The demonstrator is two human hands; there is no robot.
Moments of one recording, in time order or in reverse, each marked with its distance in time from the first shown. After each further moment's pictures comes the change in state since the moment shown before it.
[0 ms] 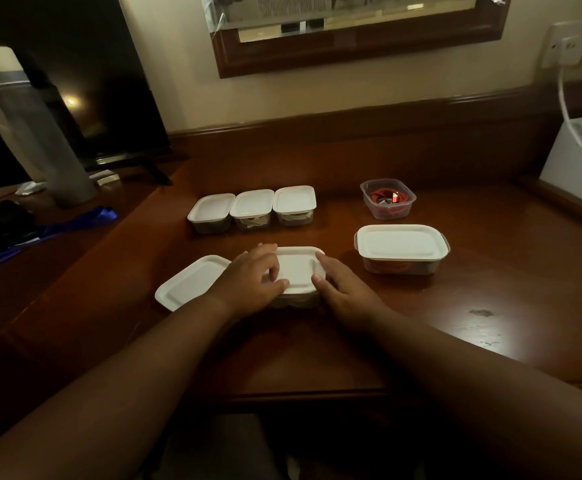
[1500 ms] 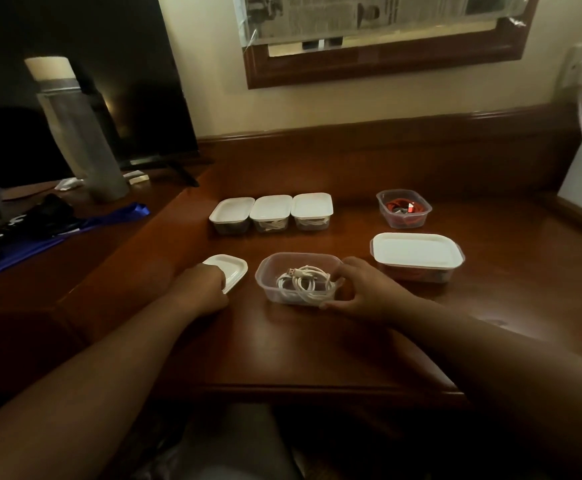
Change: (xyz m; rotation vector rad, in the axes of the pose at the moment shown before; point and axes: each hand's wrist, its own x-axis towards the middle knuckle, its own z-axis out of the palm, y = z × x) left_hand -0.036 -0.064 -0.045 0.484 -0.139 -0.438; right_hand 0.002 -0.017 -0.024 -0.428 -0.130 -0.063
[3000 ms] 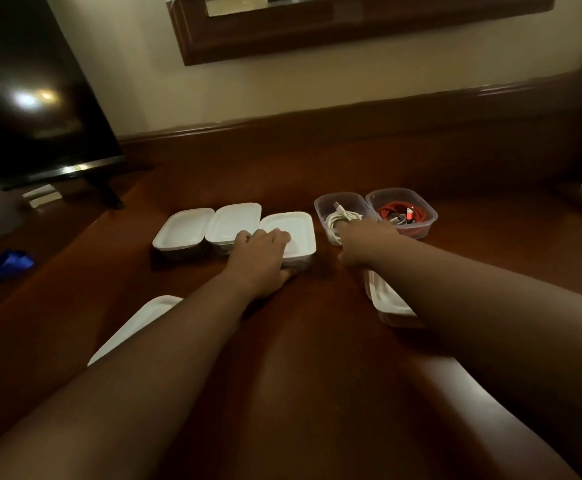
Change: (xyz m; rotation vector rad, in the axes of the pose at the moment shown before) left_hand 0.176 0.136 0.000 0.041 0.309 0.427; right_hand 0.165 0.070 -0.061 -0.534 -0.067 0.294
